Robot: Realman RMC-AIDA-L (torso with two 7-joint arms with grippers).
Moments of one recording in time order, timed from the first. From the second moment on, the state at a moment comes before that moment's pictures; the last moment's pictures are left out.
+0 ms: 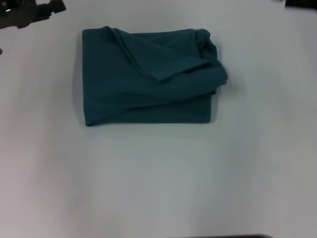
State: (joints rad) left arm -0.52 -2.08 -2.55 -0.91 -1.29 1.55 -2.38; right arm 0.44 2.09 -0.56 -1.16 -1.91 -1.63 1.75
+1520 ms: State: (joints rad) left arm -0.50 -2.10 -2.60 -0.81 -1.38 1.47 -2.27; right arm 0.46 2.09 -0.59 -0.43 -1.91 -1.36 1.14
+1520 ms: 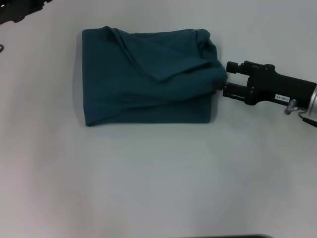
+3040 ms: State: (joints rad) left arm -0.49 -2.10 -2.61 -0.79 -1.38 1.44 -2.25; right arm 0.47 2.09 -0.64 -0.44 -2.00 -1.49 1.24
